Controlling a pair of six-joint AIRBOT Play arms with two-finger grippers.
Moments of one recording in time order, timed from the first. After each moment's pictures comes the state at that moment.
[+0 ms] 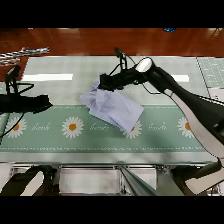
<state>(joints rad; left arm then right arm) 0.13 -0.86 0.79 1.14 -1.13 -1.49 0.49 -1.77 1.54 -0.63 0.90 1.42</state>
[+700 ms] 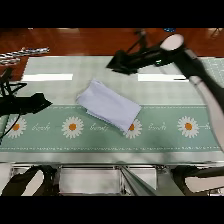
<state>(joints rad) 0.22 -0.82 0.77 1.01 -1.14 -1.47 0.29 -1.61 1.63 -0.66 1.13 1.46</state>
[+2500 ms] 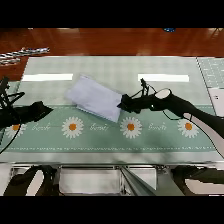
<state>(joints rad) 0.26 -0.66 0.63 0.93 -1.13 -1.45 0.37 -1.50 0.95 -0.43 0.75 1.35</state>
